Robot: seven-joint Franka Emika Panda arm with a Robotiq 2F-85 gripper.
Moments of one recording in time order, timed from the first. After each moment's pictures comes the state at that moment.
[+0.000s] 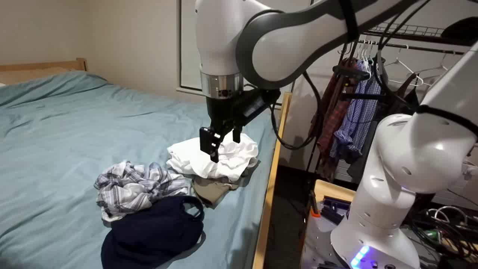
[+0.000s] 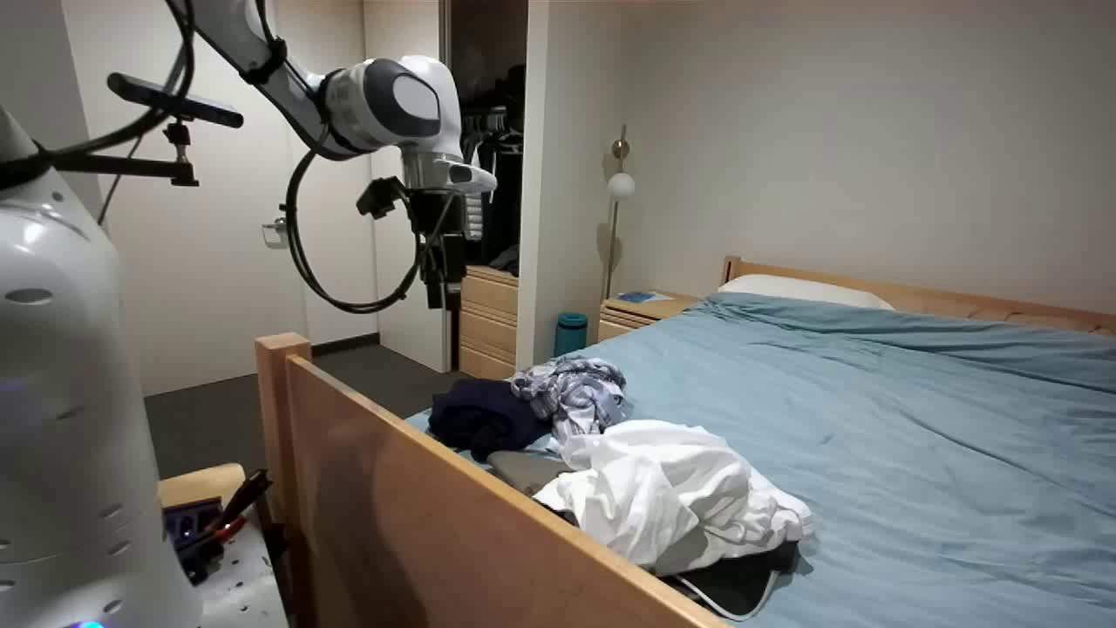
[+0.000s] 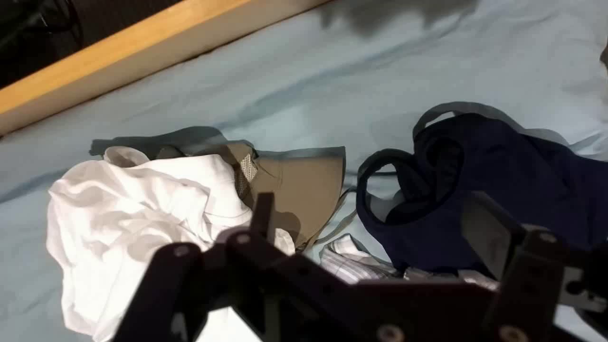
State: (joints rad) arm 0.00 -0.35 0.37 -2.48 -0.09 2.06 0.57
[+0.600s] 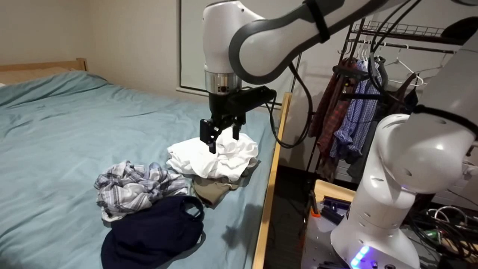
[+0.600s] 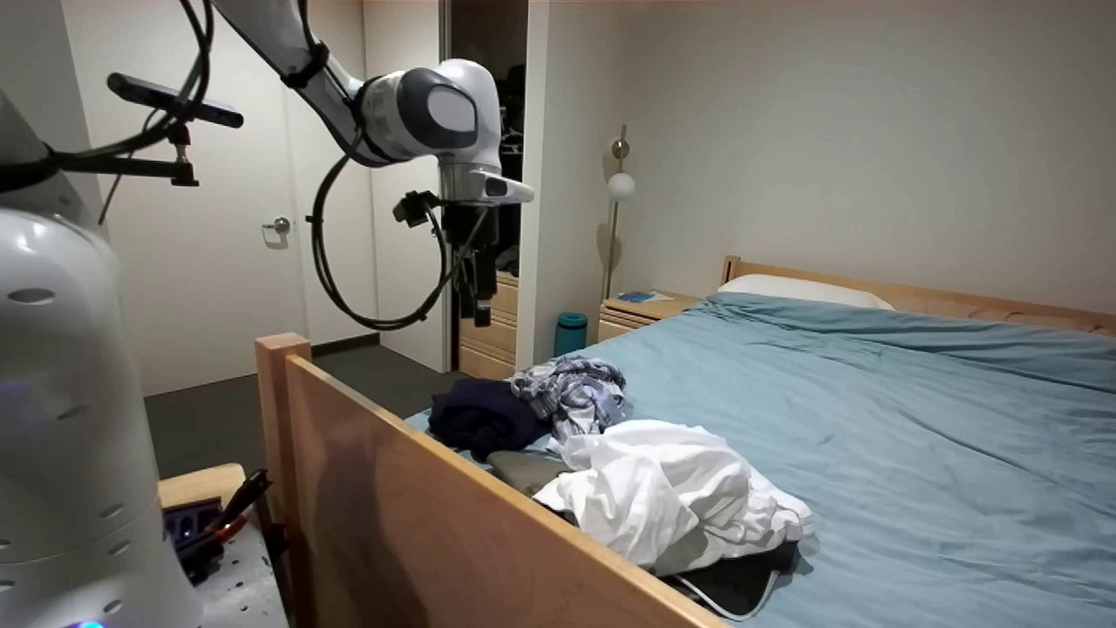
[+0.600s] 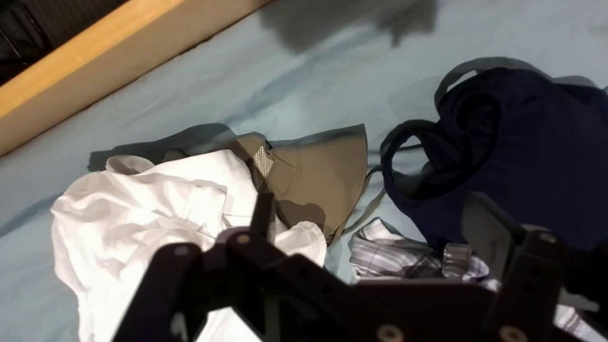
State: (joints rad) arm 0.00 -0.30 0.21 -2.48 -0.09 2.13 0.56
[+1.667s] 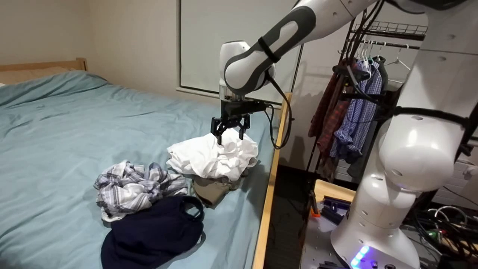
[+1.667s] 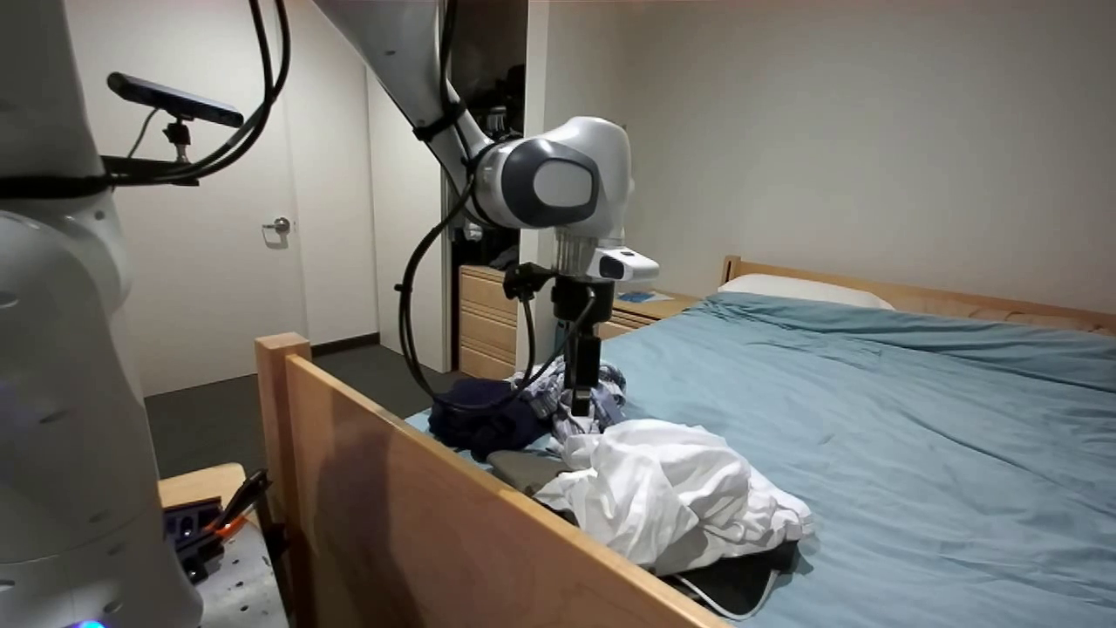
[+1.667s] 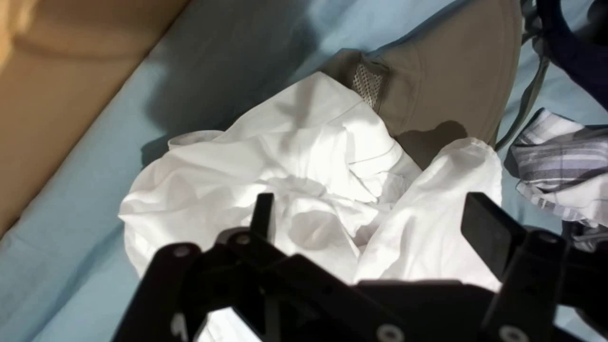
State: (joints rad) arm -0.11 -0.01 -0.07 -2.38 -0.08 2.34 0.50
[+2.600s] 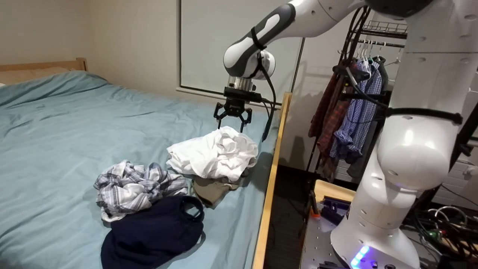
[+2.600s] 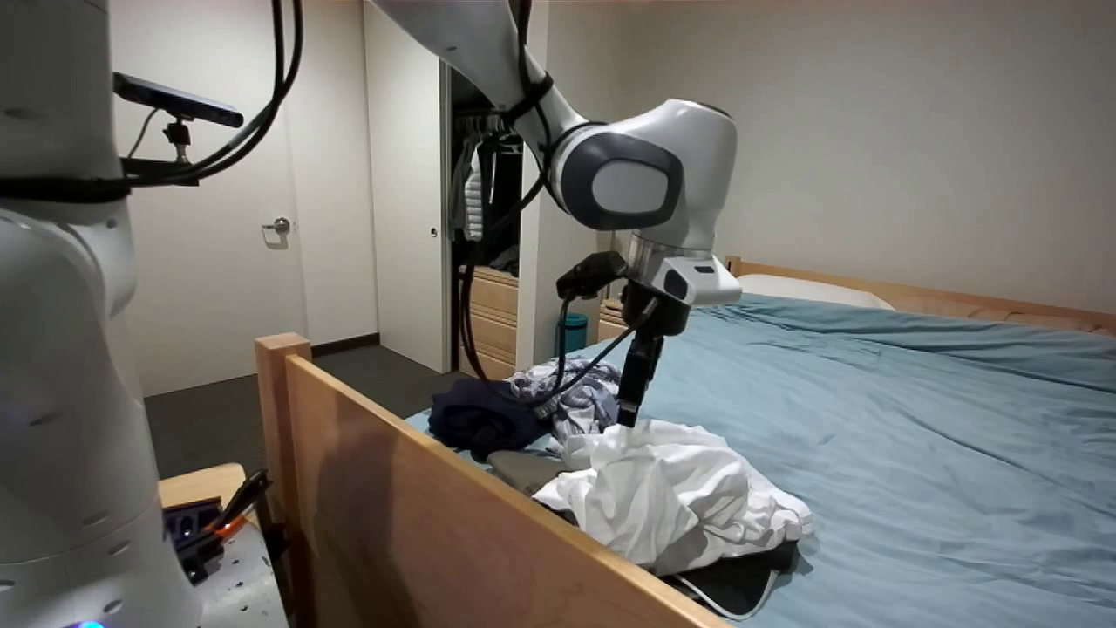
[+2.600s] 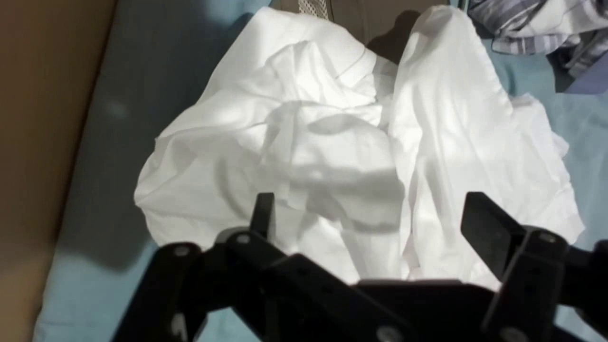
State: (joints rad) arm -0.17 0.12 -0.20 -2.20 0.23 2.27 0.53
